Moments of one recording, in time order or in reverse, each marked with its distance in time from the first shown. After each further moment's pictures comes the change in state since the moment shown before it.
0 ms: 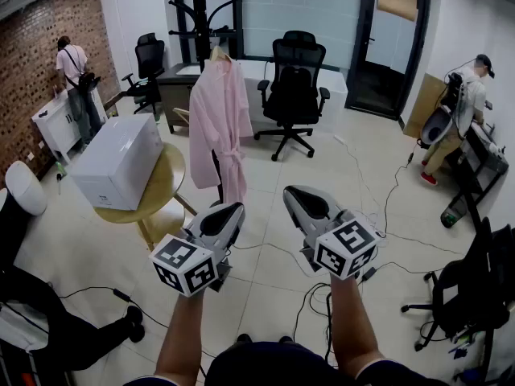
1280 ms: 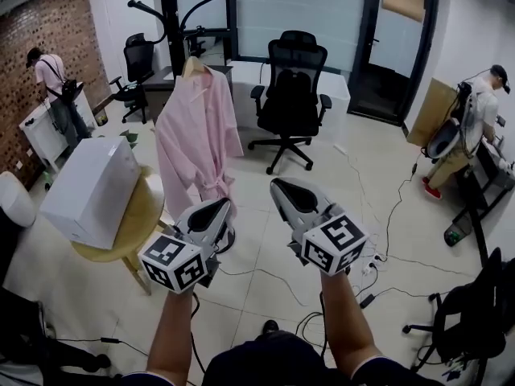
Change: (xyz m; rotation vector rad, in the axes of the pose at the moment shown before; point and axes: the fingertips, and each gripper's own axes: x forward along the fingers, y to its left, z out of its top) left arm 0.166 0.152 -0.003 0.043 -0.006 0.061; right arm 0.144 -0.166 -0.015 -0.042 -0.041 0.033
